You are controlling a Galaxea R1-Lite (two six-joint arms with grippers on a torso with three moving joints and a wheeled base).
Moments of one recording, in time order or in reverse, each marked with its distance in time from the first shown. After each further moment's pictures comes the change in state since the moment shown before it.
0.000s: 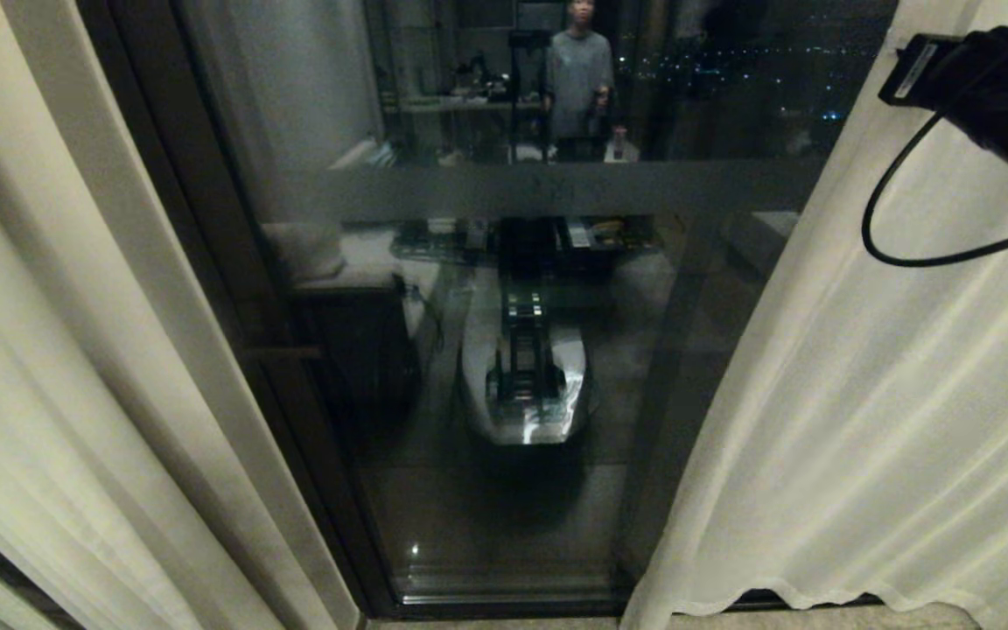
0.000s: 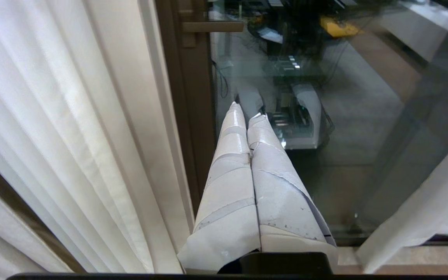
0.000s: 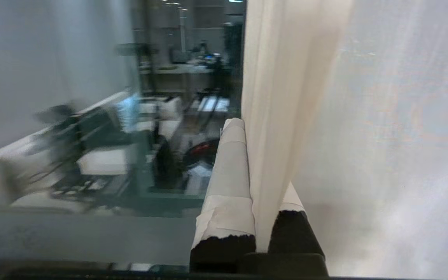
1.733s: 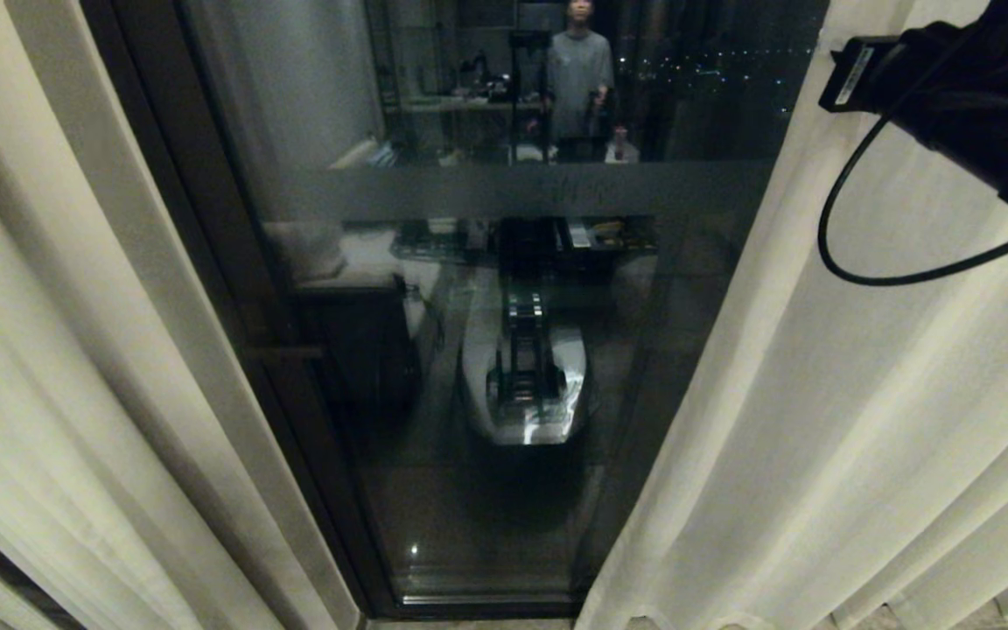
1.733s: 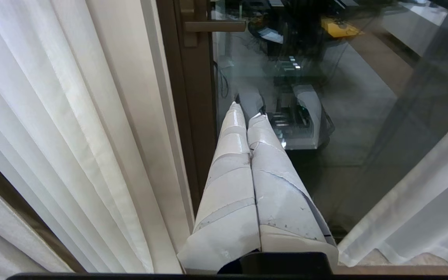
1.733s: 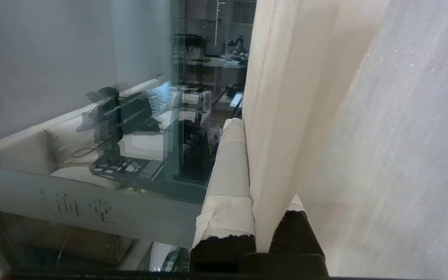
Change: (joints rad) left arm 0.000 0.000 0.000 0.000 0.001 0.000; right arm 0.127 -0.026 0.018 0.011 0.000 -0.075
